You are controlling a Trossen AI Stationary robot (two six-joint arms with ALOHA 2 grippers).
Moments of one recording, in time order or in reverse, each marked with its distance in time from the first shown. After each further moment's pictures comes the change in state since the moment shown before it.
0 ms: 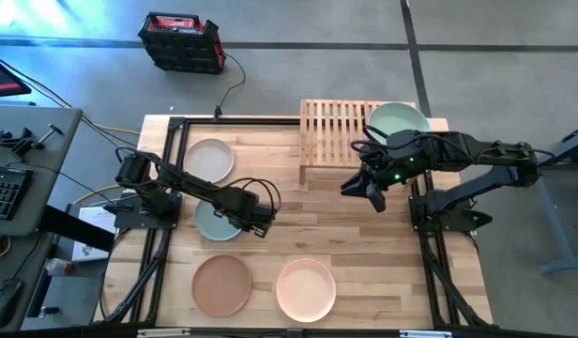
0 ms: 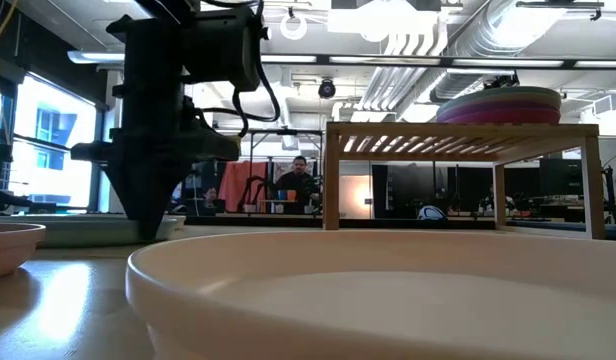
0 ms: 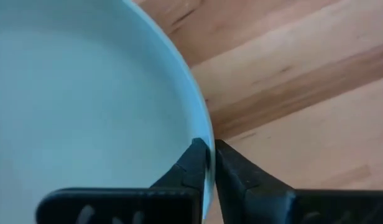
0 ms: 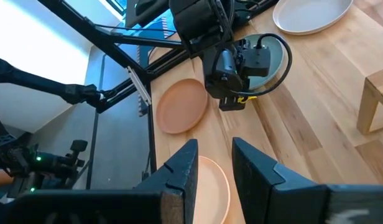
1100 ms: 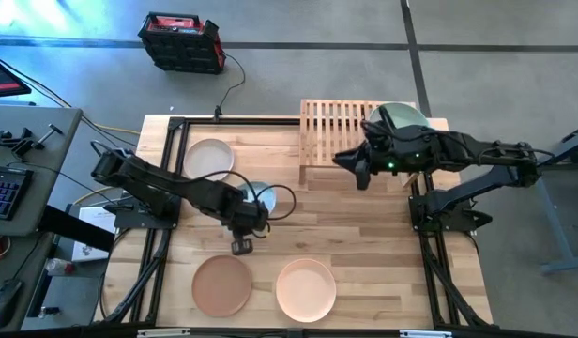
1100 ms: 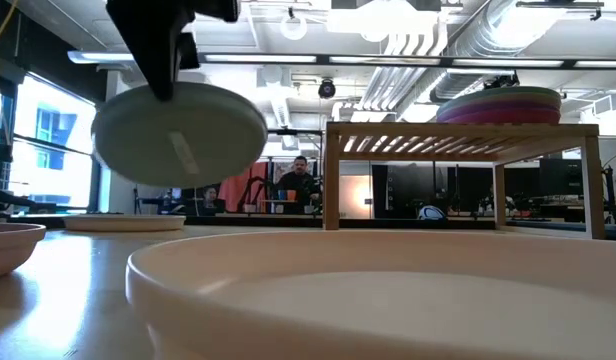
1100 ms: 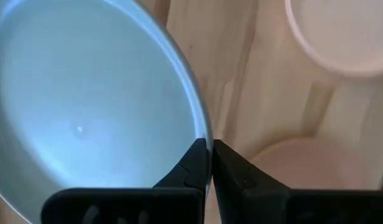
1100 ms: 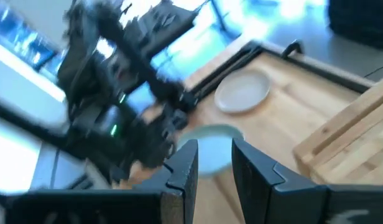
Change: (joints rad) left arm -0.115 -0.195 0.272 -0.239 -0.004 0.851; right arm -0.003 0.002 0.000 0.159 0.390 0.077
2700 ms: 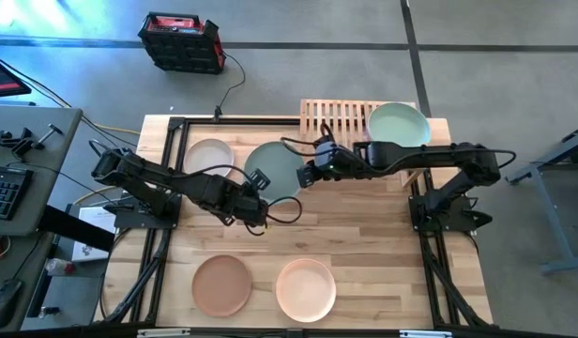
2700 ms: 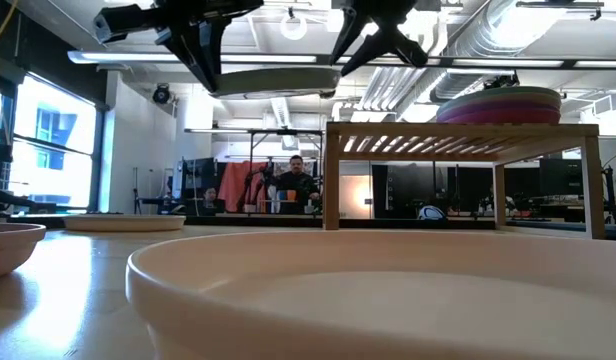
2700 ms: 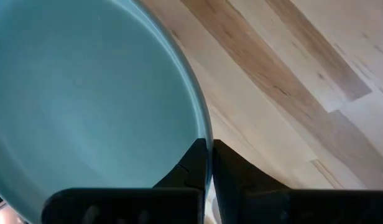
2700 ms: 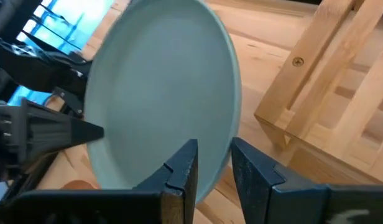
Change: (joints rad) left arm 0.021 0.000 0.084 -0.104 -0.524 1.075; right arm -0.108 0.393 0.000 -0.004 0.022 0.281
